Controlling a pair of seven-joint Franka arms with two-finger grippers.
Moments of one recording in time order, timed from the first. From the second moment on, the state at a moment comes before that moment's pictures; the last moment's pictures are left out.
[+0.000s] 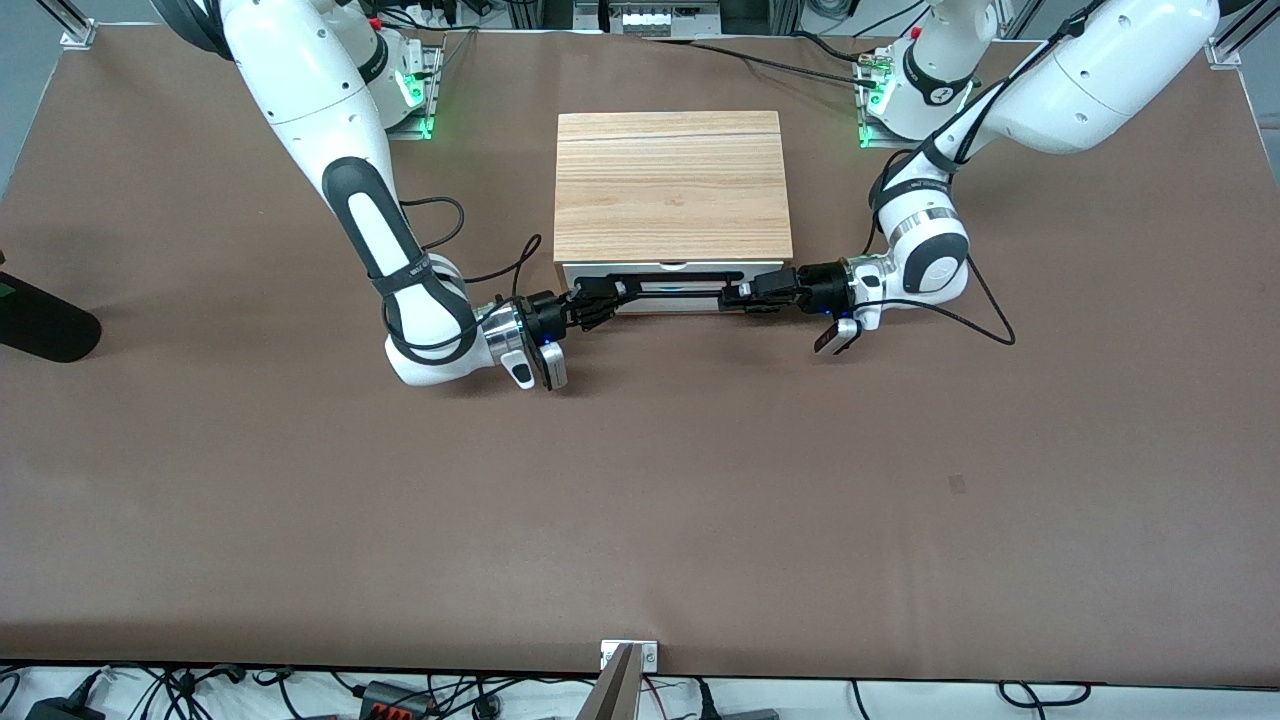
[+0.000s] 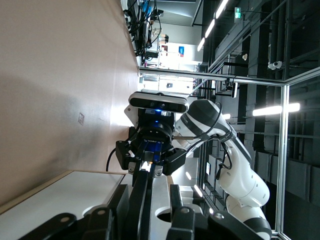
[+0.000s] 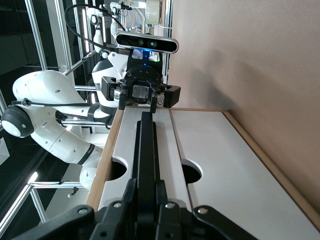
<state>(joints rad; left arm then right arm) 0.34 0.62 -0.62 -2.27 -1.82 1.97 1.27 0.41 0.77 0.04 -1.73 1.54 1.71 -0.97</state>
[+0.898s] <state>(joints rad) 0.34 0.64 -0.62 -2.31 -1.83 1.95 1.34 0.41 0.77 0.04 -1.73 1.54 1.71 -0.97</state>
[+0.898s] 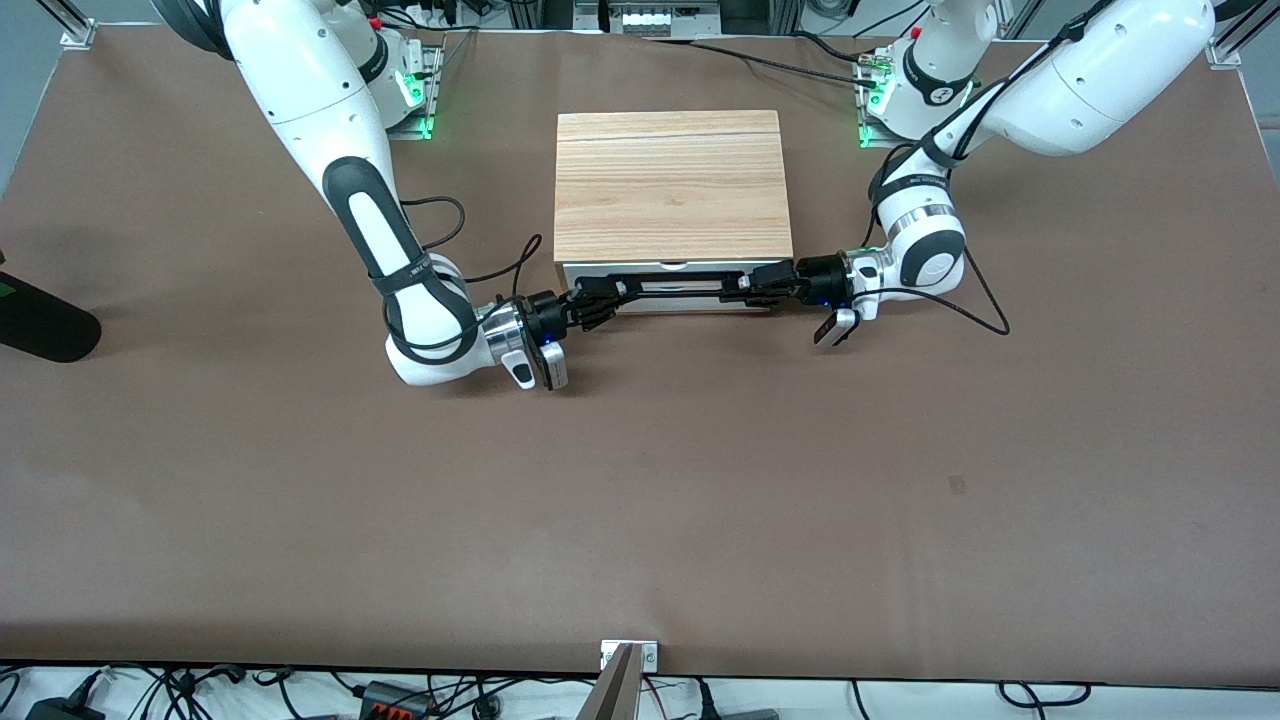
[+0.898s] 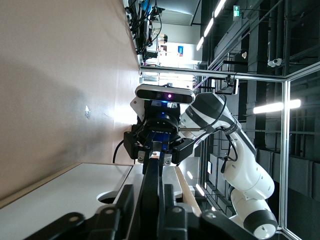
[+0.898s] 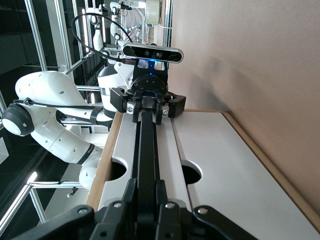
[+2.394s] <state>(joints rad) 0.33 0.64 -0.61 -2.20 -1.82 2.05 1.36 0.40 0.88 0.03 -1.52 1.54 1.72 -0.94</state>
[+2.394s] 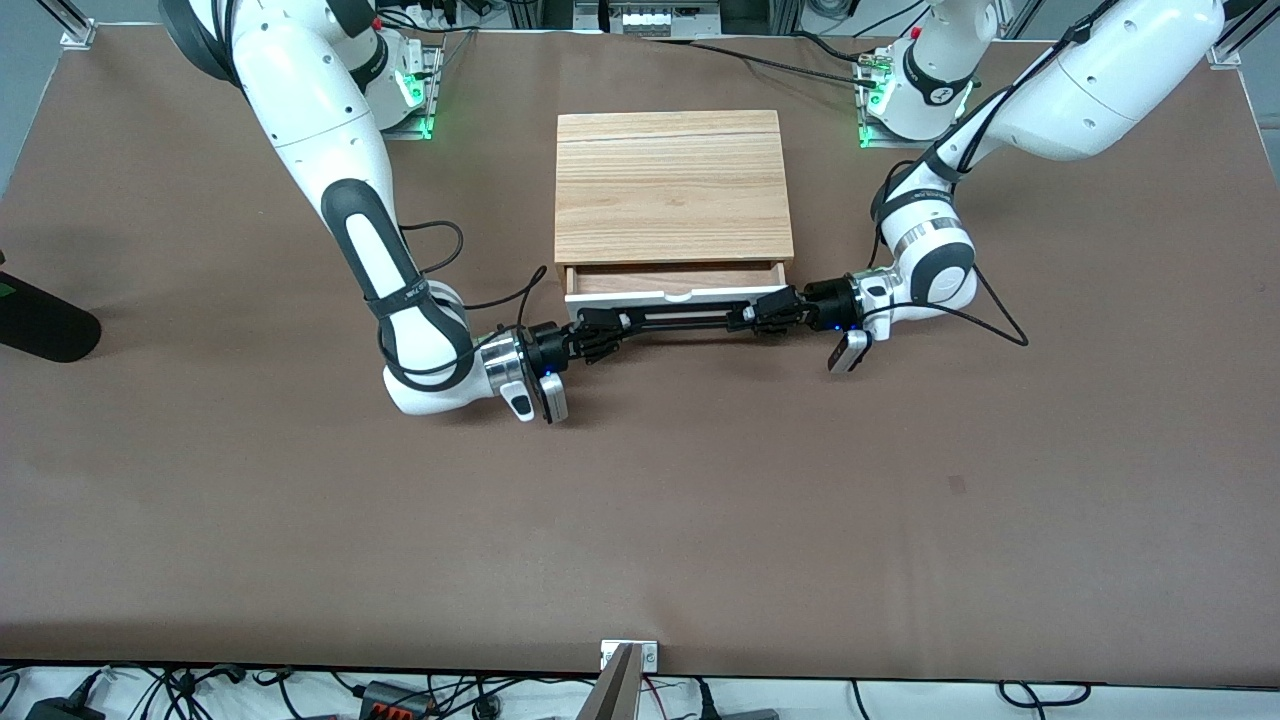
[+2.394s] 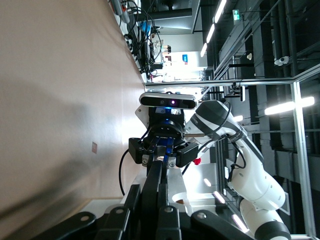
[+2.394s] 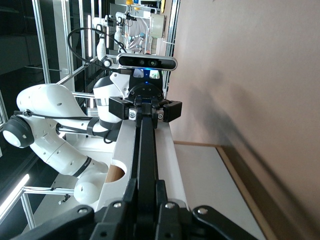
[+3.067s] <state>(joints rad) 0.31 0.66 -0.60 -2.09 -1.81 2.13 1.37 0.39 0.94 0.03 -1.38 1.54 1.81 -0.93</state>
